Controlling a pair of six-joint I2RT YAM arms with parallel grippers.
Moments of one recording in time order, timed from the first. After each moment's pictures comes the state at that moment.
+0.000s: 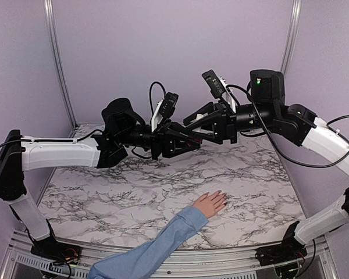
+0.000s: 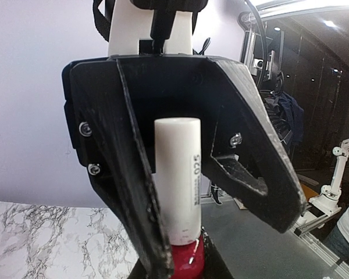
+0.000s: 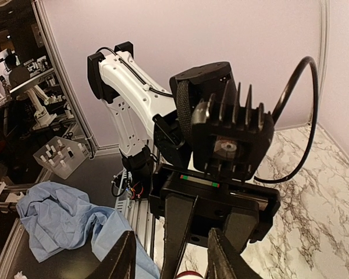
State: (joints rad) left arm -0.91 1.70 1.25 0.70 0.97 -0.39; right arm 0.82 1.31 1.43 -0.36 -0.80 0.01
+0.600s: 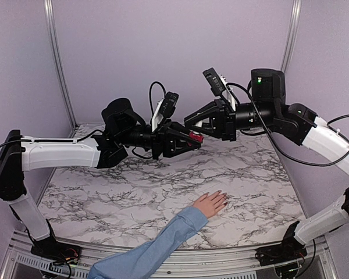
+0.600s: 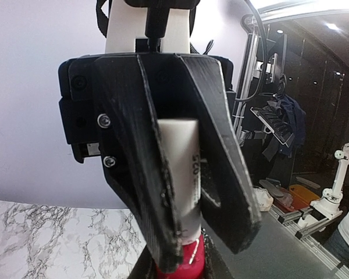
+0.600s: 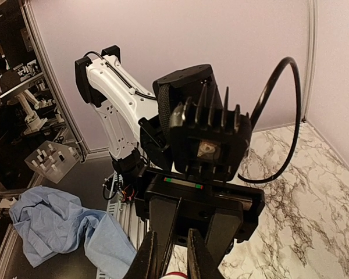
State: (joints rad) left arm -0.91 1.70 1.25 0.71 0.95 -0.39; right arm 0.81 1.32 1.44 -0.35 -0.76 0.02
